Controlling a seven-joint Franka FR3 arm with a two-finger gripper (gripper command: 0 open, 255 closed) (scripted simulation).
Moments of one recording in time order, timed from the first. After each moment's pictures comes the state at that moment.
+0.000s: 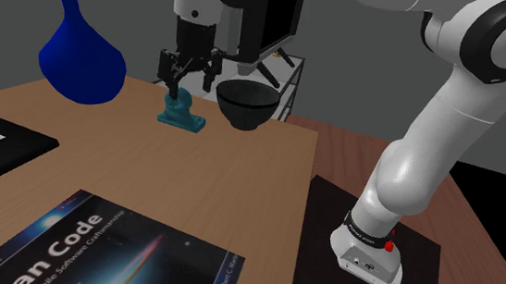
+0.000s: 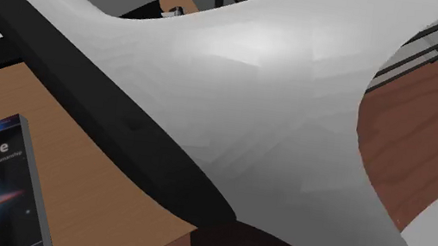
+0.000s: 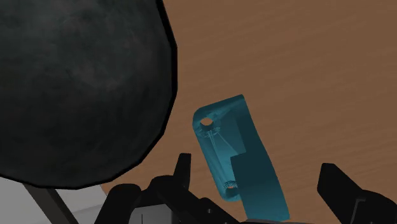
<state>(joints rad) 0.13 -0.12 0.40 -1.81 0.01 1.81 0.56</state>
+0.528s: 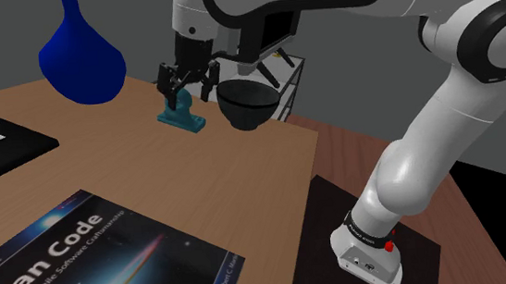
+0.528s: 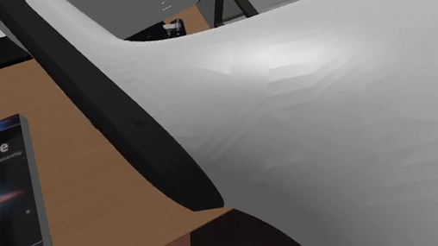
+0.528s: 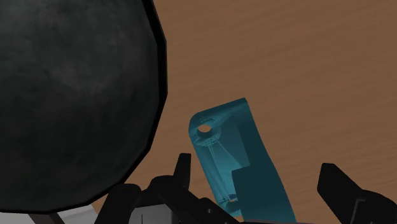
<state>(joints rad) 0.13 -0.10 0.40 -1.87 0.00 1.88 0.57</state>
